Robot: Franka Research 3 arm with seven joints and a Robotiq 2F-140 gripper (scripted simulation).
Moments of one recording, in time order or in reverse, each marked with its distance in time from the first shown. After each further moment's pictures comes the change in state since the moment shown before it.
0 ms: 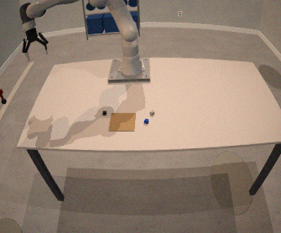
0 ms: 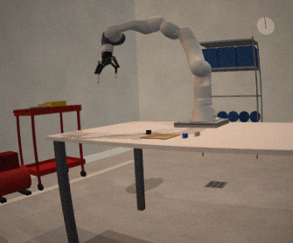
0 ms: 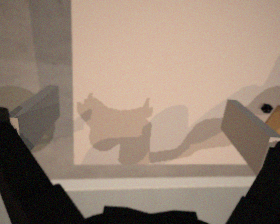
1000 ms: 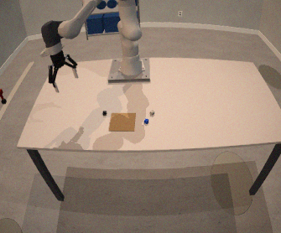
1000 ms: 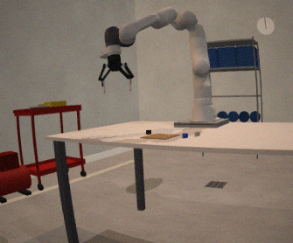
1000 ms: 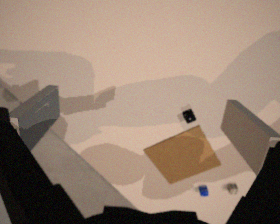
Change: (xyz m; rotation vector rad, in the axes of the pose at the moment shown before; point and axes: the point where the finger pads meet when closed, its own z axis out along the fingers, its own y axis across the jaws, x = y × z) arm -0.195 0.229 0.191 -0.078 0.169 -0.835
